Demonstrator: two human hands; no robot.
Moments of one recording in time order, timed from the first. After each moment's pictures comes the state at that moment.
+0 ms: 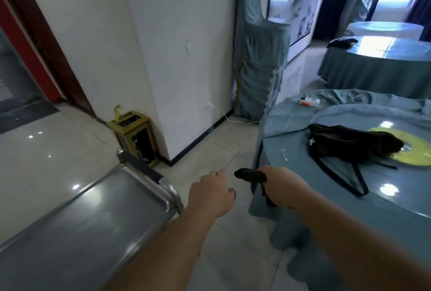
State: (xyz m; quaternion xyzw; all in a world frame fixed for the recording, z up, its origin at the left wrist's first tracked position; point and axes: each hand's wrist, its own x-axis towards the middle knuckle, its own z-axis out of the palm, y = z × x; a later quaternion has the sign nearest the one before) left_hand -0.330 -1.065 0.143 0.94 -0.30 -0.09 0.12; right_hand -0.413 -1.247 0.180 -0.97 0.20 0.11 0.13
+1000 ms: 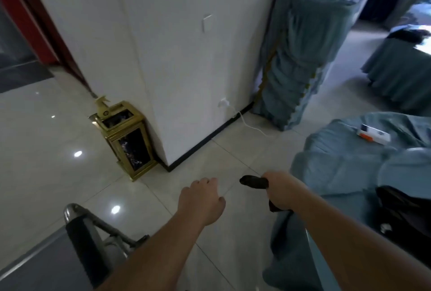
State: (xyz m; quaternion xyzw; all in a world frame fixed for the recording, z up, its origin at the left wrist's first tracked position) left_hand 0.124 -1.210 0.059 0.95 -0.23 -0.18 0.07; right_hand 0.068 -1.428 0.123 -0.94 0.16 0.28 0.08
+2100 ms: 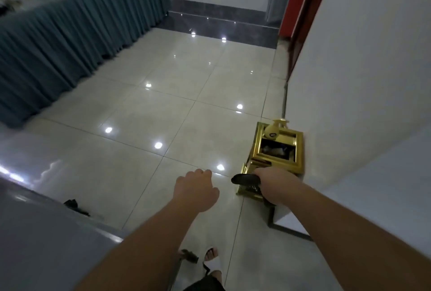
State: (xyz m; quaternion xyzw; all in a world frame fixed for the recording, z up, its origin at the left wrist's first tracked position) left_hand 0.514 -0.883 0.023 0.92 0.32 -0.18 0.12; right_hand 0.683 -1.031 0.067 -0.86 -0.42 0.28 -0.09
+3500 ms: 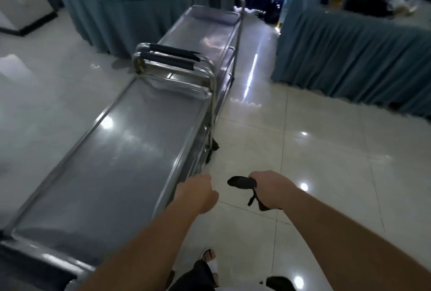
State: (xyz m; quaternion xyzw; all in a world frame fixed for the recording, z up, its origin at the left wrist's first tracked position) left_hand 0.383 -0.573 -0.006 0.40 0.86 -0.02 0.32; right_hand 0.537 -0.412 0.038 -0.32 -0.89 0.20 -0.28
